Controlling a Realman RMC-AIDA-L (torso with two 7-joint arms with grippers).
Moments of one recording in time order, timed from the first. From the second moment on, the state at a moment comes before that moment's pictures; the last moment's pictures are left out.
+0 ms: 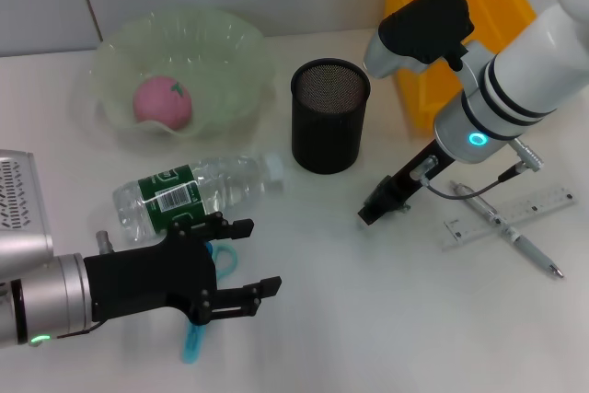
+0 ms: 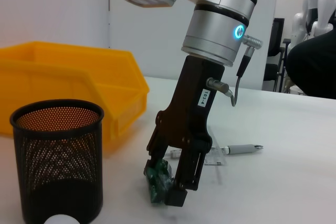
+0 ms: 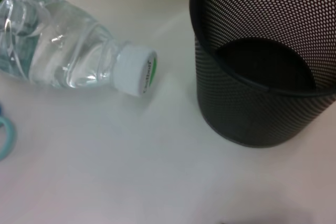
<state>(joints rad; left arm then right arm) -0.31 -2.07 1.40 0.75 1.52 1.30 -1.15 0.79 2.09 -1.40 -0.92 -2.61 -1.27 2.64</state>
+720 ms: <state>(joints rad) -0.32 -2.07 1.40 0.74 1.53 1.30 -1.15 0.79 2.08 -1.39 -0.92 -2.59 -1.27 2.64</state>
